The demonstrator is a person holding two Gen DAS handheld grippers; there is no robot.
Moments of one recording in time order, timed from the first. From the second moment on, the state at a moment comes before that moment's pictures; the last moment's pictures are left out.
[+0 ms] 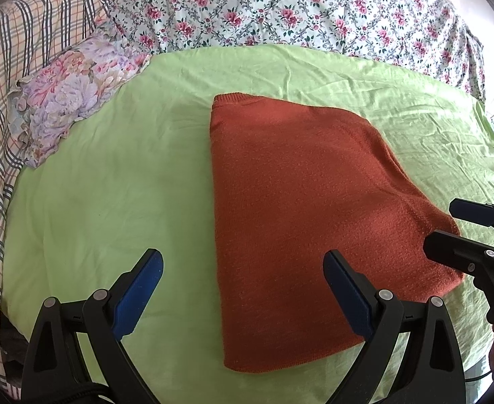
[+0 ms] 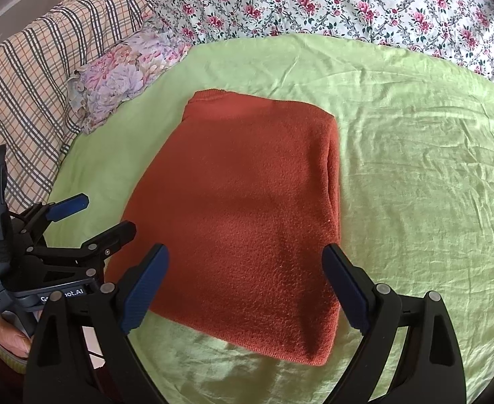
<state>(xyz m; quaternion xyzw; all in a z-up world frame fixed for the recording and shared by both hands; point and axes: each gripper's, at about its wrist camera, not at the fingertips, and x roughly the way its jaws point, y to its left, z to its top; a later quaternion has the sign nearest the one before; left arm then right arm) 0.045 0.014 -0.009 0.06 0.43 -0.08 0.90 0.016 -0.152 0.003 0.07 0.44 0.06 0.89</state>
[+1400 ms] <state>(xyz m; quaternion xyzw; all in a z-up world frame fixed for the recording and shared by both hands) 0.061 0.015 -0.011 0.04 0.43 -0.08 0.90 0.029 -0.162 -0.007 0.09 0.45 0.06 0.89</state>
